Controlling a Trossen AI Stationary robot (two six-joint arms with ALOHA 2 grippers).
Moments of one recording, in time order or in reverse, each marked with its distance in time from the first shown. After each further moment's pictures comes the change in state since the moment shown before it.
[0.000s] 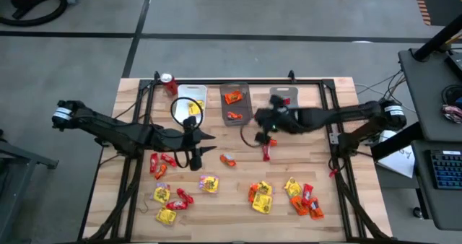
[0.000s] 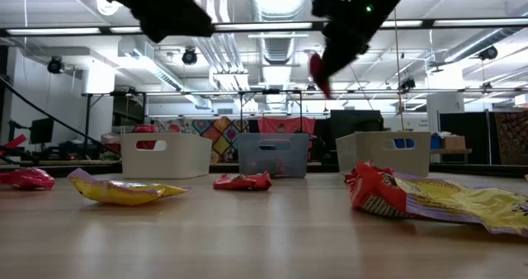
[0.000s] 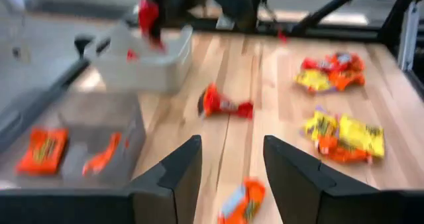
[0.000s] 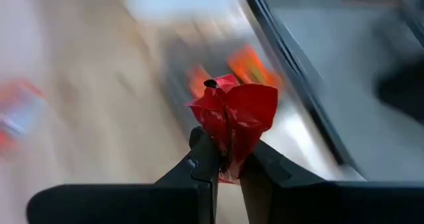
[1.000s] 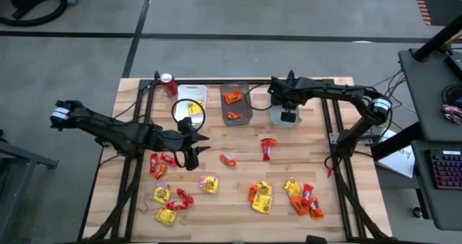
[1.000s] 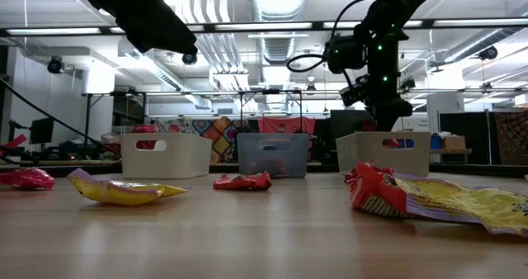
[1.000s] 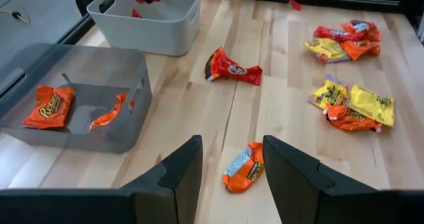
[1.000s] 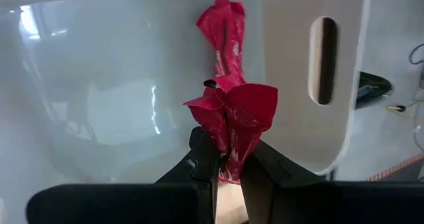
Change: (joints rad) left arm 0.000 -0.015 0.000 -0.138 0.000 -0.073; right arm -0.485 0.166 -0.015 -0.324 -0.143 -0.442
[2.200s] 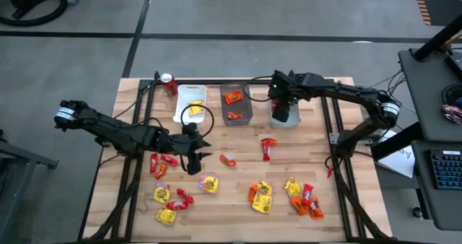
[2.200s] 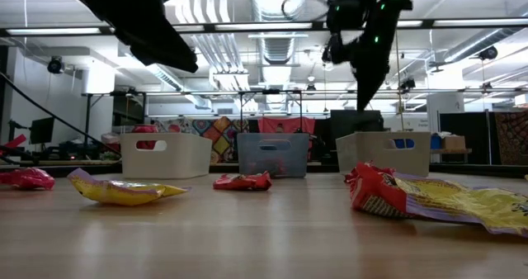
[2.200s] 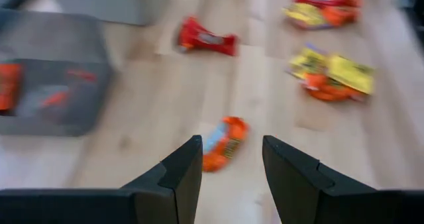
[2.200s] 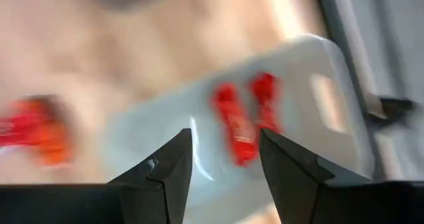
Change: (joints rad) left arm 0.000 0.082 0.000 0.003 0.130 -0.018; right arm 0.076 -0.123 0.129 -0.062 -0.268 0.273
